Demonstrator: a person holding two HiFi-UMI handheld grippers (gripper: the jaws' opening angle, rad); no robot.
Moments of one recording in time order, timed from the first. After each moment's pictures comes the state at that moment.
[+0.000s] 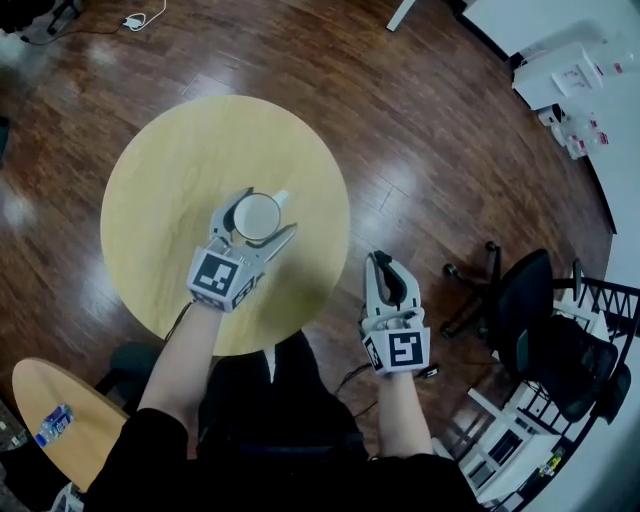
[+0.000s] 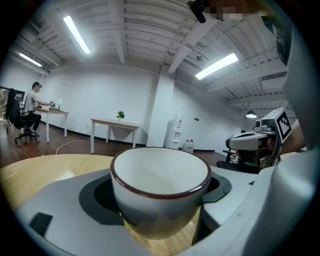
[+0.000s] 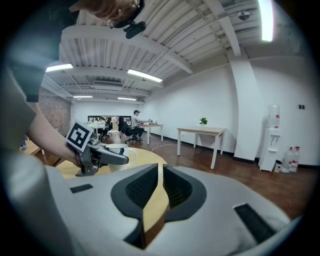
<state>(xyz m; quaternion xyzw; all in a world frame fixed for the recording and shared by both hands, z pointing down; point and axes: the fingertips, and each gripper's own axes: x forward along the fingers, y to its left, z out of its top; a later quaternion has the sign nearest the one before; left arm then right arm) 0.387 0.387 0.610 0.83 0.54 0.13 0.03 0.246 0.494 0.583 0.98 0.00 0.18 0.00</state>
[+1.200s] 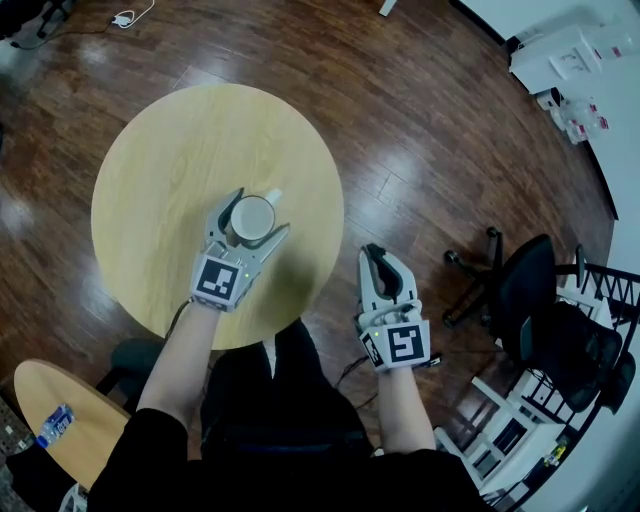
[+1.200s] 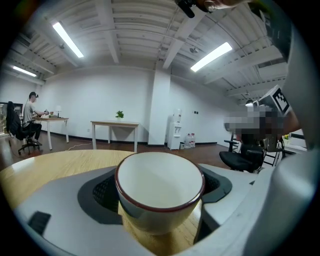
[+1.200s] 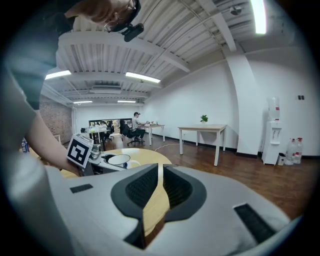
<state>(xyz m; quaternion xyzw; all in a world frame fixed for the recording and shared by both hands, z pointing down) 0.368 0.387 0.643 0.84 0.53 0.12 -0.02 0.236 0.494 0.589 0.98 -0.01 0.18 -0.03</state>
